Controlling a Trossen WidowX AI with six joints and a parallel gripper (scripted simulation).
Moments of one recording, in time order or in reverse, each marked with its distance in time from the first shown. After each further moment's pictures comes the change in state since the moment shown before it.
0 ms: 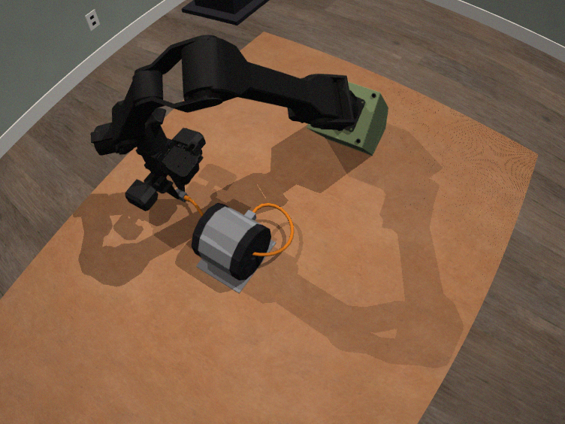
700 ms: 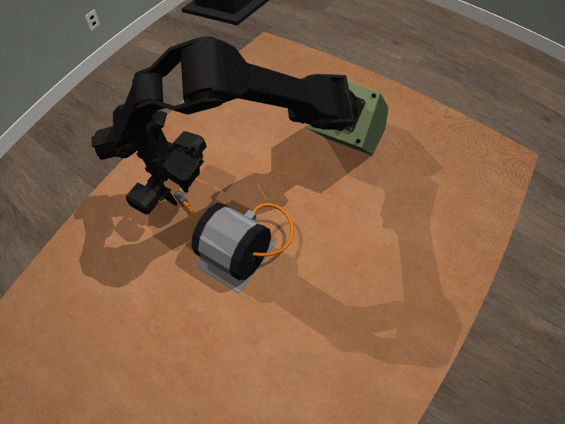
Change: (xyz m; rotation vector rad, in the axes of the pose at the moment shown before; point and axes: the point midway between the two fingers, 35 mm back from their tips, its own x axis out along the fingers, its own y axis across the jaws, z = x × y) arm 0.006 -0.003 0.002 0.004 -0.003 -0.002
